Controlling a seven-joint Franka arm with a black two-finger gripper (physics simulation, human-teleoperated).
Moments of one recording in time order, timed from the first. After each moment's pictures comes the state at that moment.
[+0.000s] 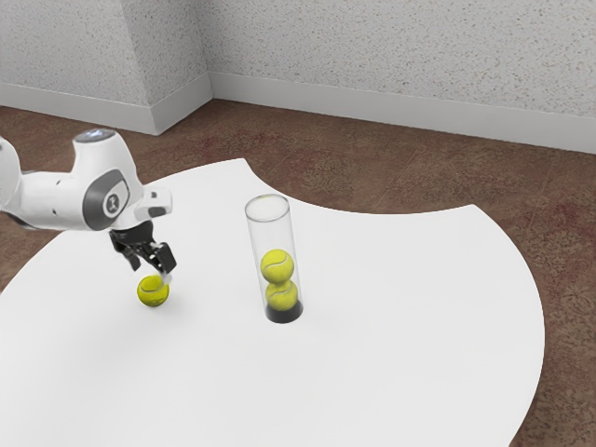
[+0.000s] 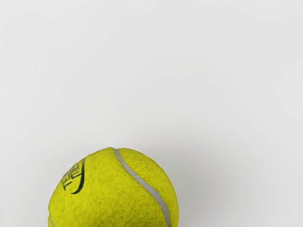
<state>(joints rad) 0.29 0.22 -0.03 -2.13 -0.01 2.40 0.33</state>
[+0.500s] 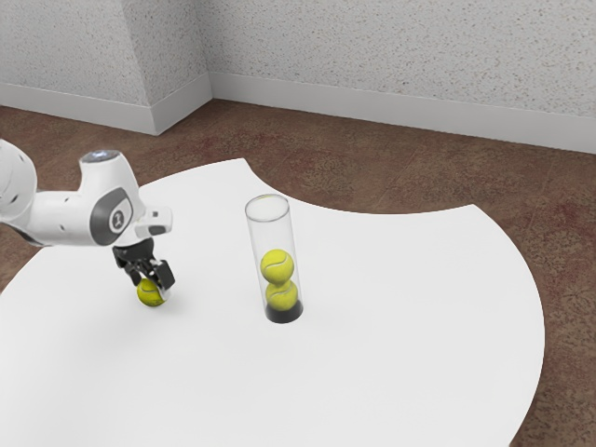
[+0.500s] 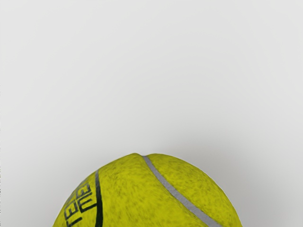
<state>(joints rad) 0.33 0.35 -0.03 -2.08 -0.02 2.44 0.41</state>
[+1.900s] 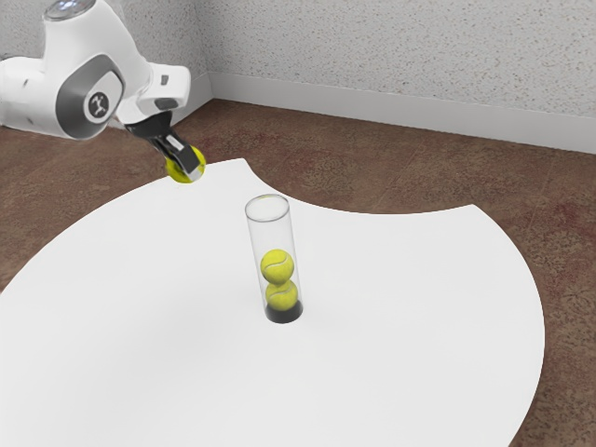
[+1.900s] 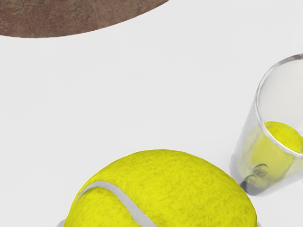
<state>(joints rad) 0.32 -0.18 -0.26 -2.03 -0.03 2.27 0.41</state>
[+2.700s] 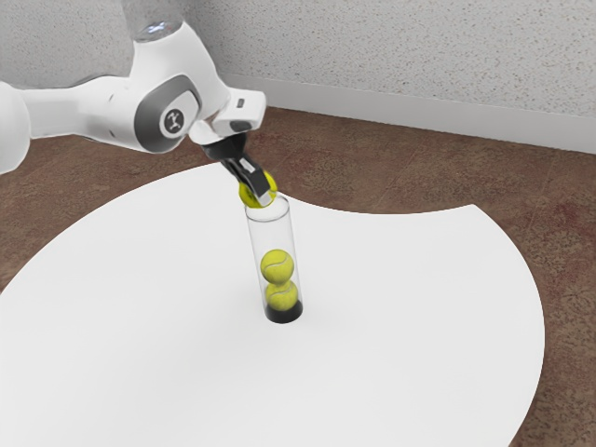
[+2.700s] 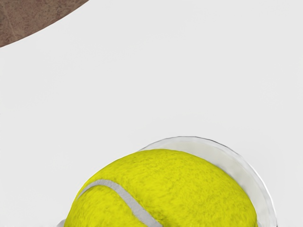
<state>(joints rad) 0.22 0.07 -0.34 -1.87 -0.05 2.27 0.38</state>
